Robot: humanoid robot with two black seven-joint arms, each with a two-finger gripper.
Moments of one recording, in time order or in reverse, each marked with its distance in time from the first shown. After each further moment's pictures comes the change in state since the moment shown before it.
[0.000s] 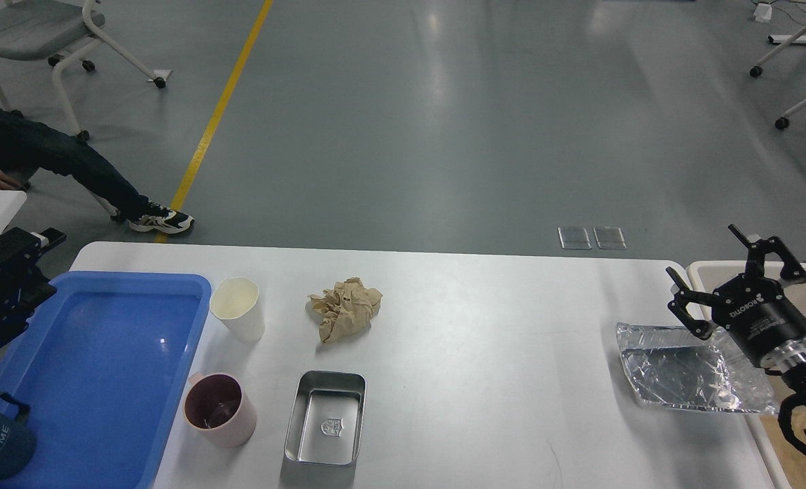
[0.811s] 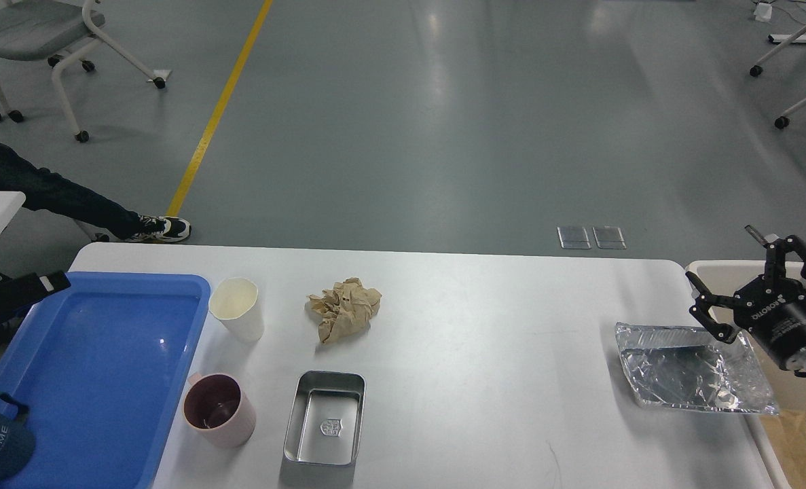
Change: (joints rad) left arm 0.008 0.262 0.117 -0.139 0.290 -0.022 -0.032; right arm -0.014 -0.062 0.004 0.002 -0.014 -0.004 -0.007
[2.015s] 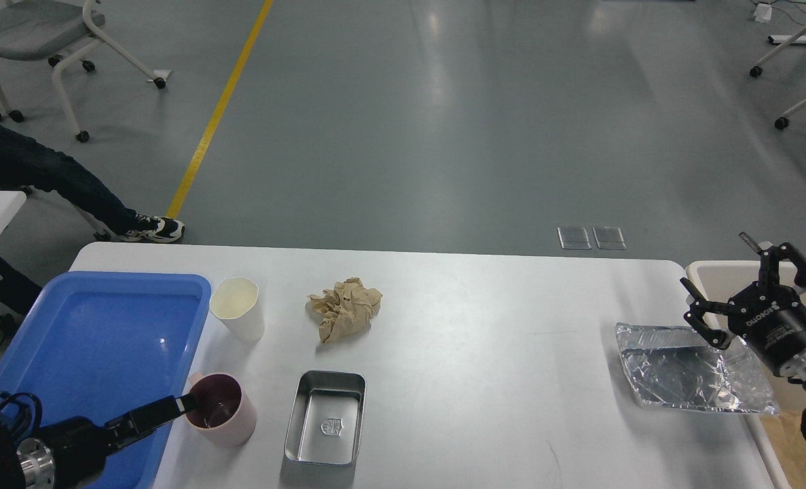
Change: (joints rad) left arm -0.053 -0.452 0.250 0.138 0.218 -0.047 0.068; right arm -0.015 0.015 0.001 0.000 -0.001 0.004 0.002
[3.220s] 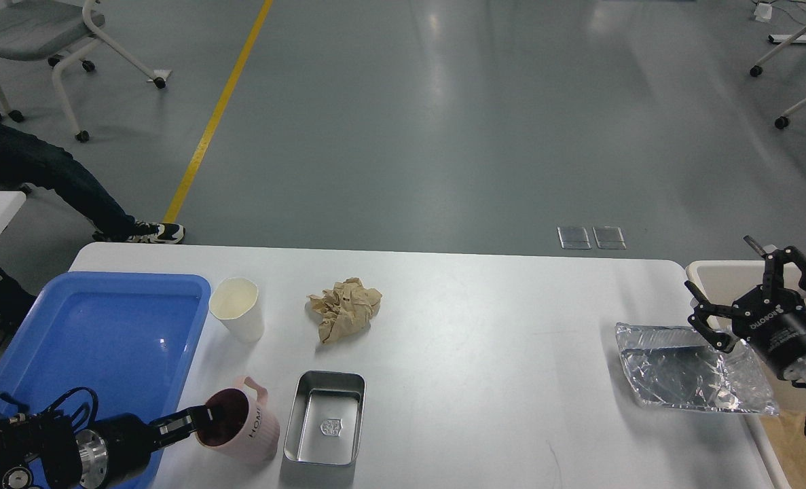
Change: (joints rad) left arm -0.205 -0.134 0.231 0.141 -0.014 0.000 0.015; right arm -0.004 -0.002 0.007 -0.012 -0.002 -0.001 0.002
